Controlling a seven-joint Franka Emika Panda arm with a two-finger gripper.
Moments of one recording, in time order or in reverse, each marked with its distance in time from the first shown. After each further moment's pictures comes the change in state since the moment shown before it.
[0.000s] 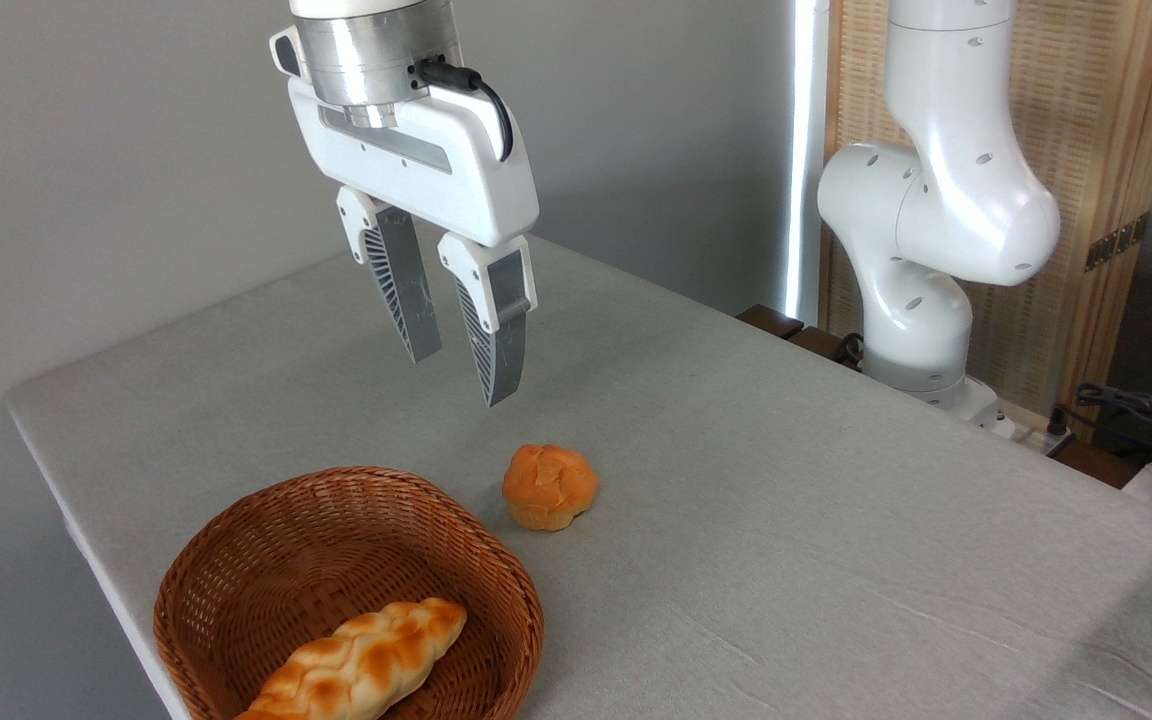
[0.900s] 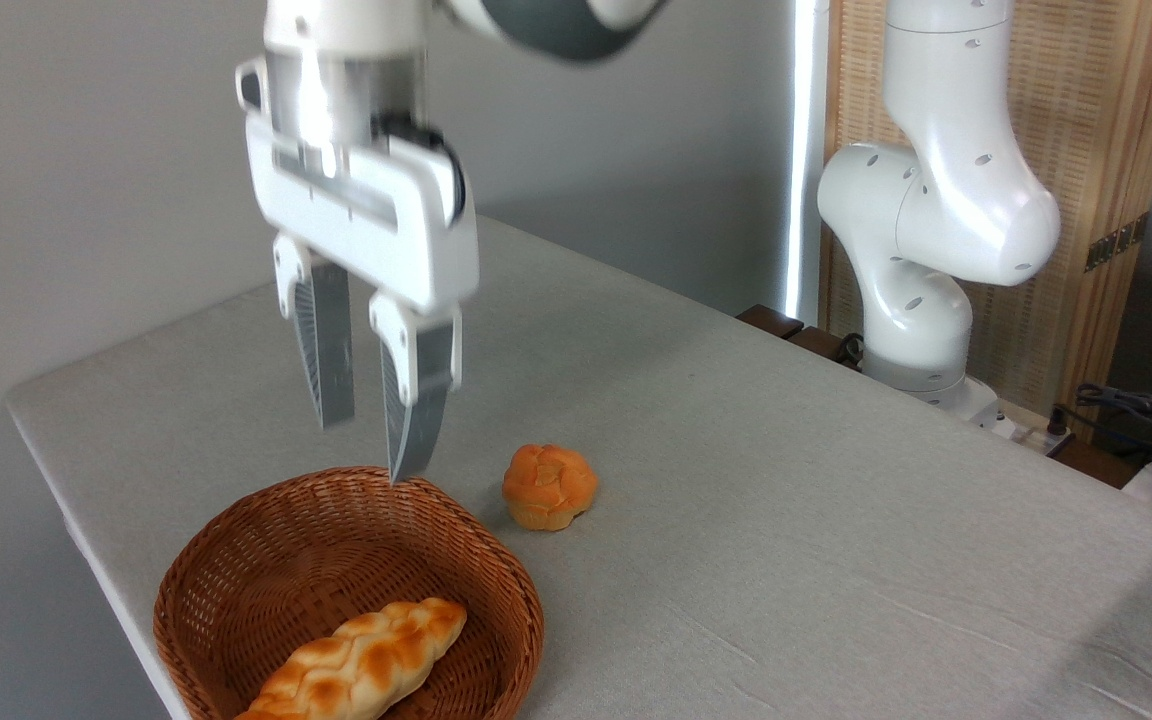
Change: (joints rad) arm 0.001 0.025 0.001 -0.120 0.007 0.380 0.009
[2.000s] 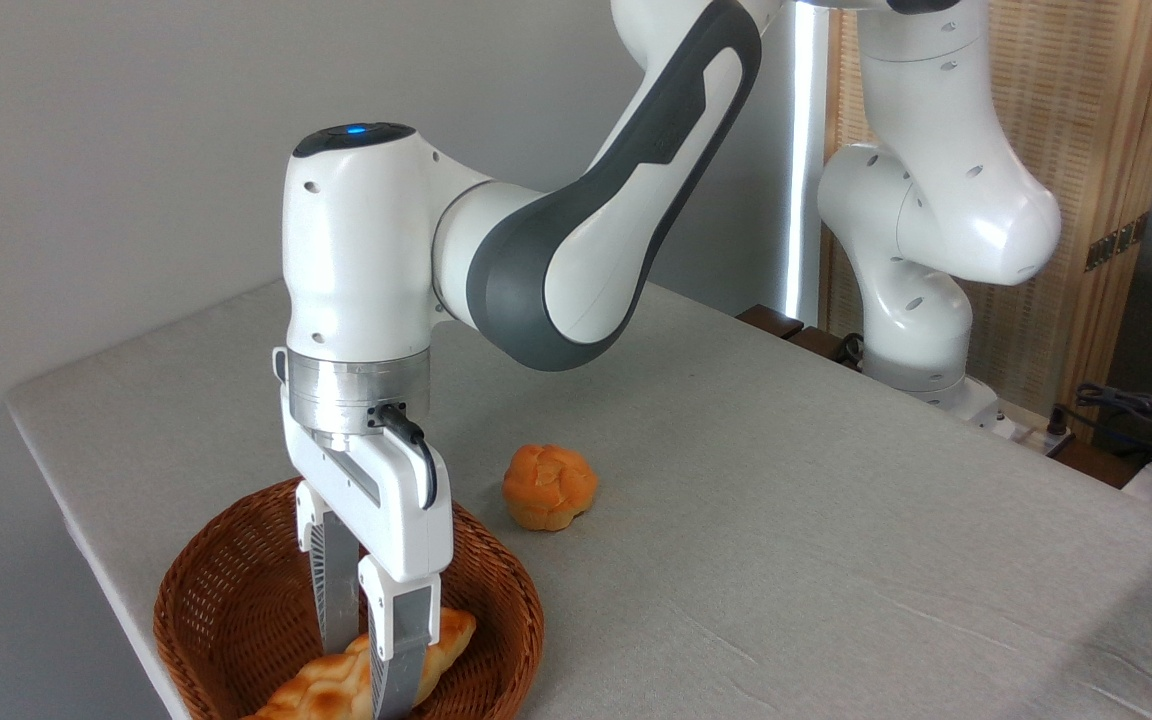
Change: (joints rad) arm 0.017 0.195 0.001 -0.162 0.143 0.440 0.060
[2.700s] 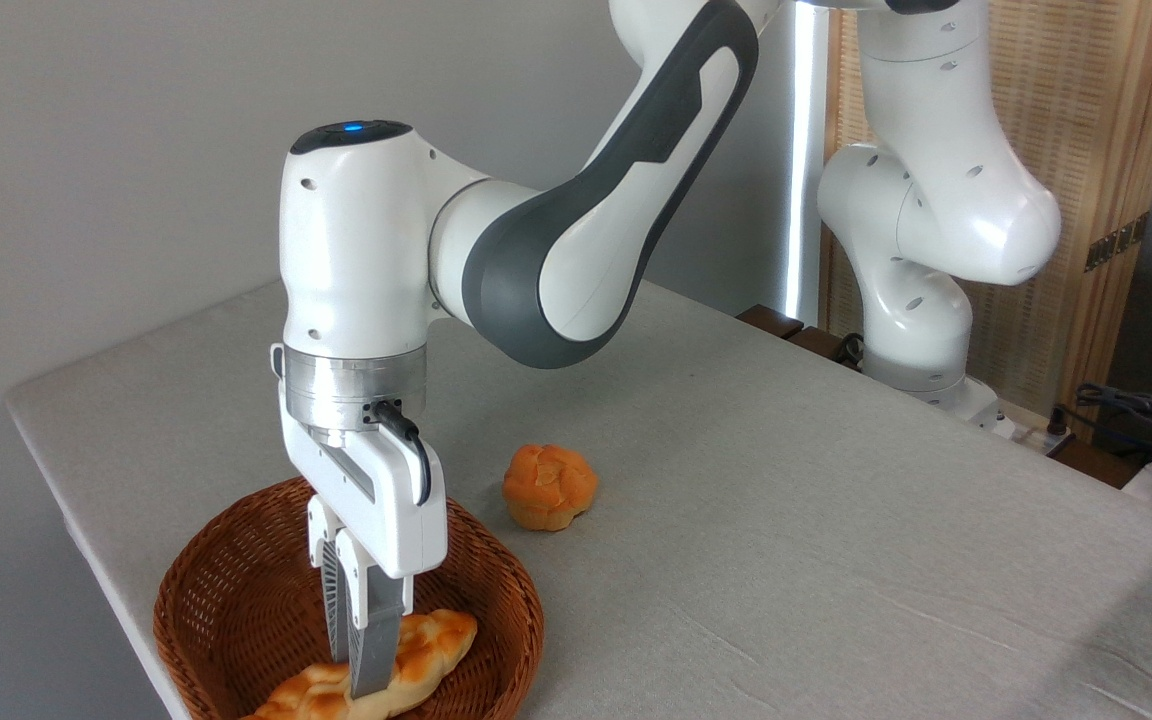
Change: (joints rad) arm 0.000 -0.002 -0.006 0.002 0.001 0.001 0.001
